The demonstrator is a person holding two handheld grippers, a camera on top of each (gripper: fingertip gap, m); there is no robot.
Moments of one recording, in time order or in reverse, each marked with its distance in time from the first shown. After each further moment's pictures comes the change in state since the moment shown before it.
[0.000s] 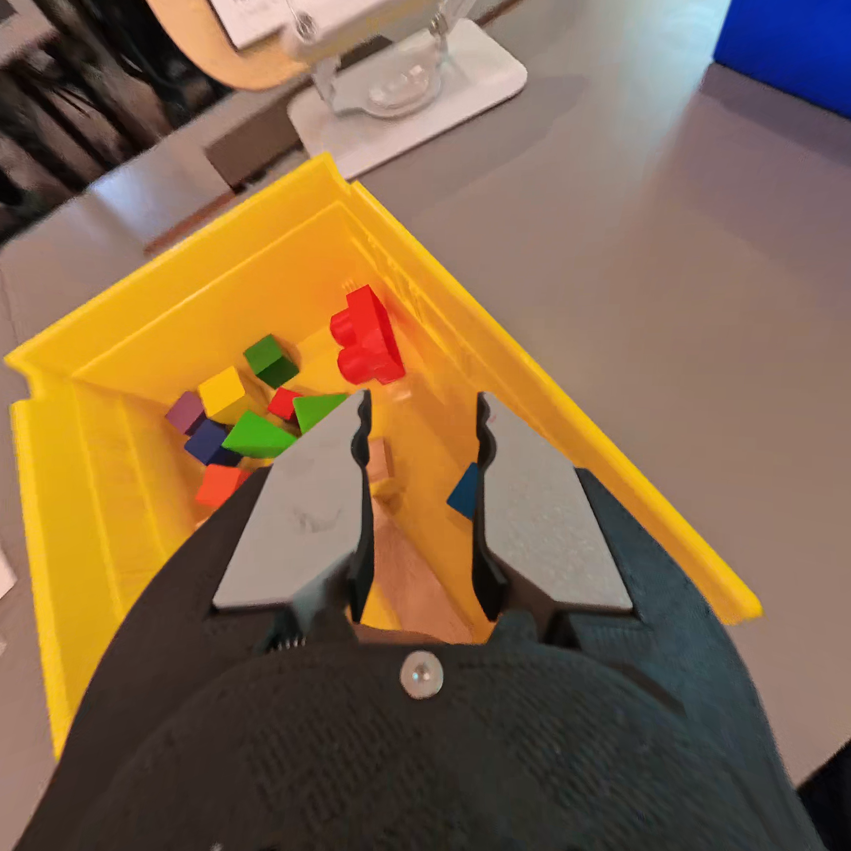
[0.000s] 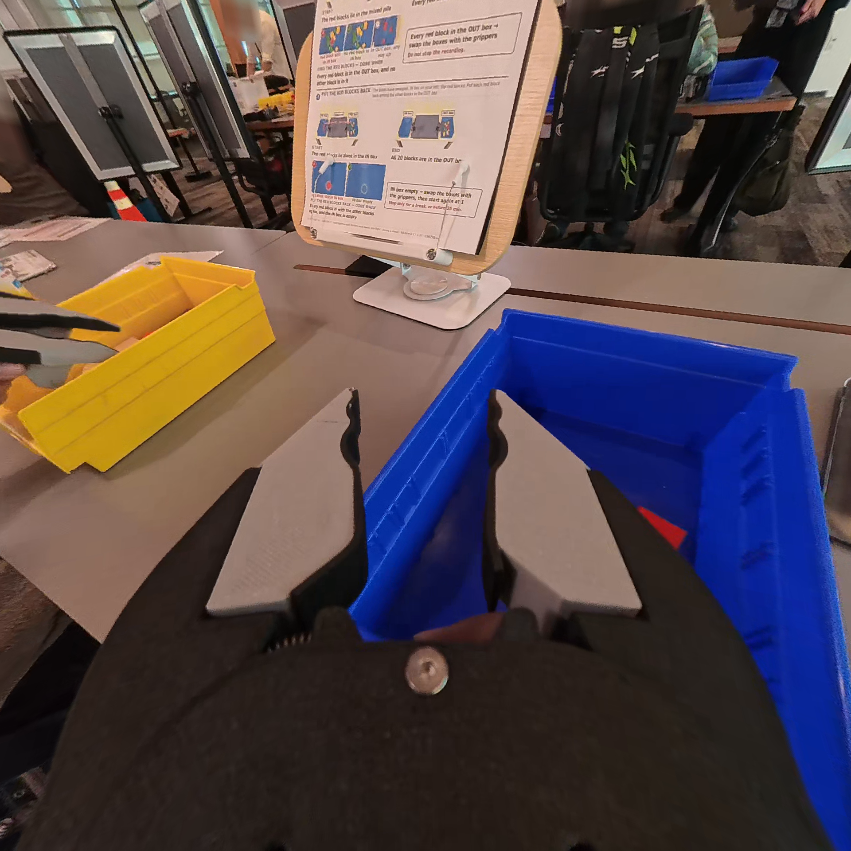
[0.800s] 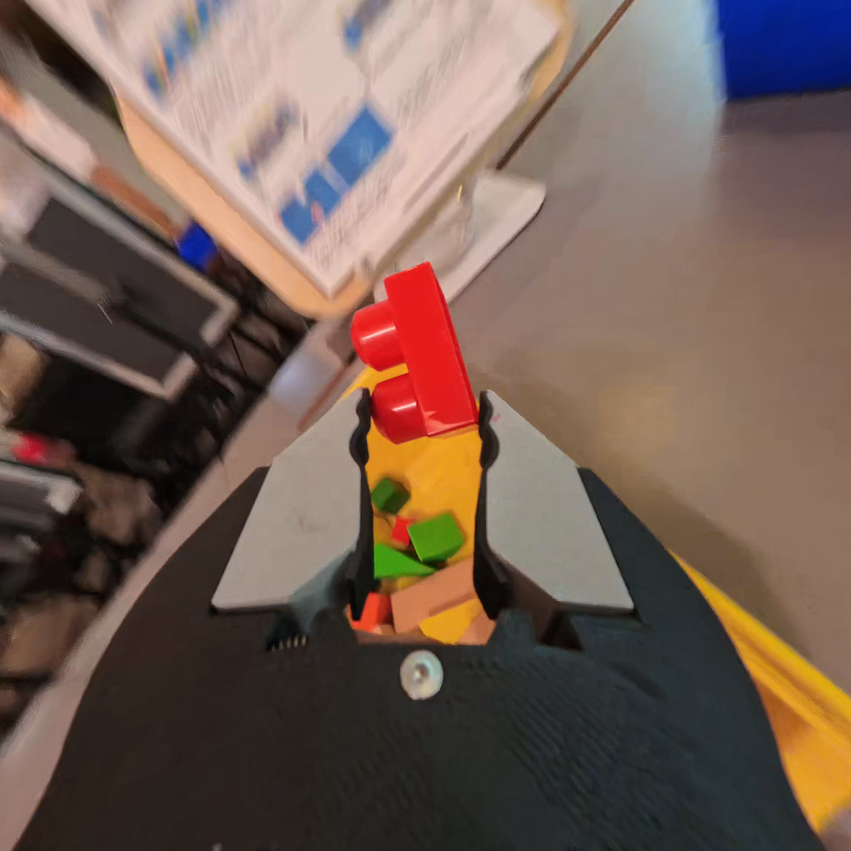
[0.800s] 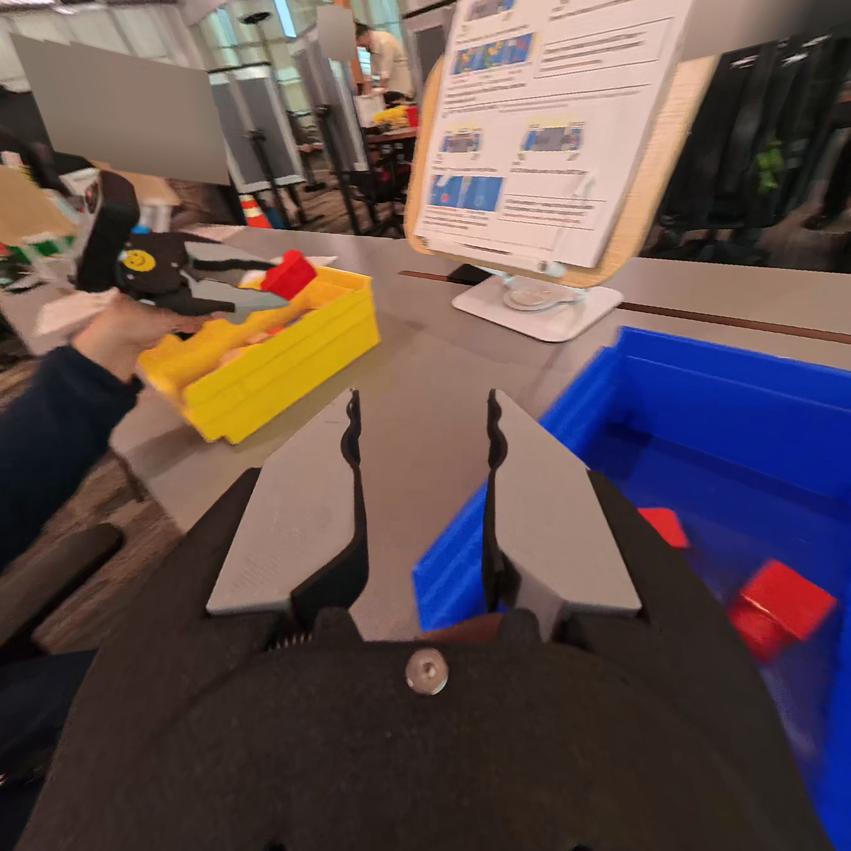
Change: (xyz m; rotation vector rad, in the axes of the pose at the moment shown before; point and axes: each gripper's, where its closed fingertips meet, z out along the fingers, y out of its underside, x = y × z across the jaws) left arm -0.004 -0.074 -0.011 0.223 -0.178 0.411; right arm -0.067 -0.009 -0.013 0.013 -0.260 0.015
